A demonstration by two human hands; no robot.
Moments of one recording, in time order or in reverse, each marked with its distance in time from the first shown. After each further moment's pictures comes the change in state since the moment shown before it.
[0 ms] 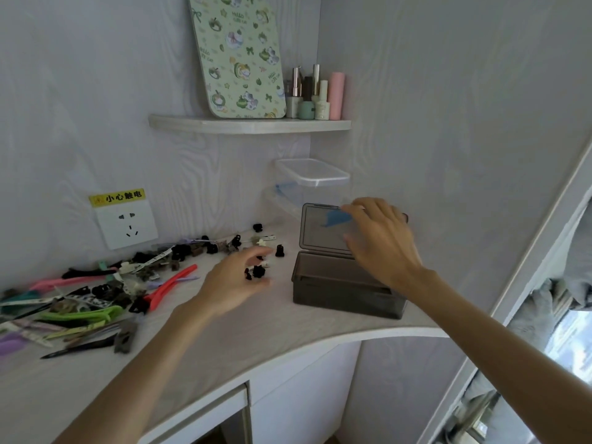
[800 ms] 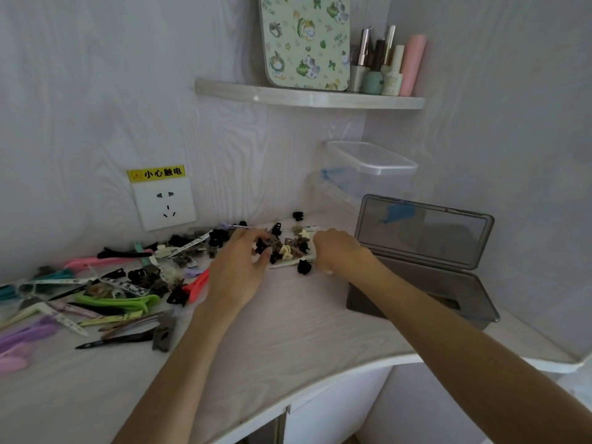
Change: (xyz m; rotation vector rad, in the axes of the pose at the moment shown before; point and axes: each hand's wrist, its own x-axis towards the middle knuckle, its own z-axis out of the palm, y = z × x) left_hand 0.007 -0.052 -0.015 0.157 0.360 -0.117; right_hand 0.071 -0.120 0.081 0.041 -0.857 0.109
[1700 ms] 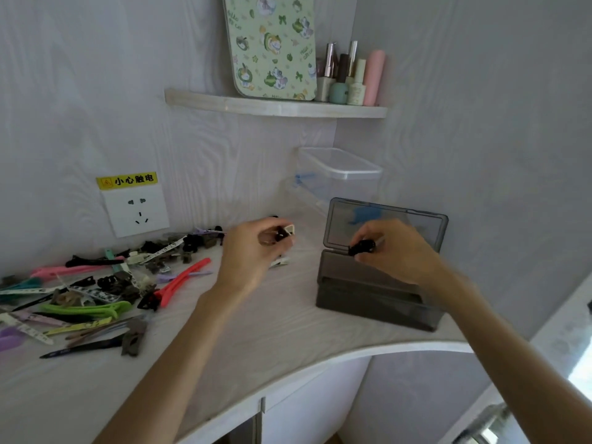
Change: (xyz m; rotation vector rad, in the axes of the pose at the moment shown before) left_hand 0.005 0.066 0.002 -0.515 -0.008 0.092; right_hand -0.084 0.104 -0.019 0.455 0.339 -0.023
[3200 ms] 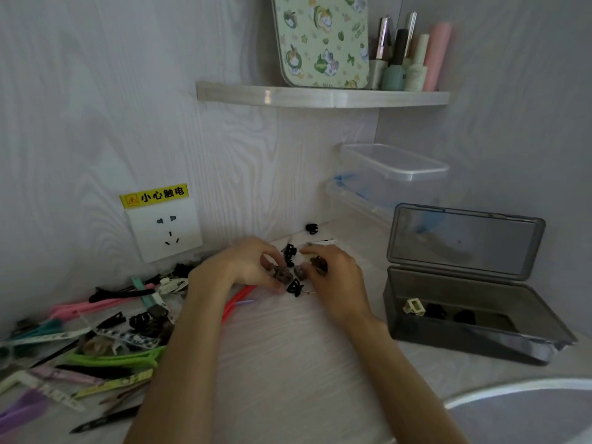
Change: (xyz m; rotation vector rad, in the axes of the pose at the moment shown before) left_hand 0.074 -0.080 -0.072 0.538 -0.768 -0.289; right_hand 0.074 -0.076 0.163 0.258 0.286 -0.012
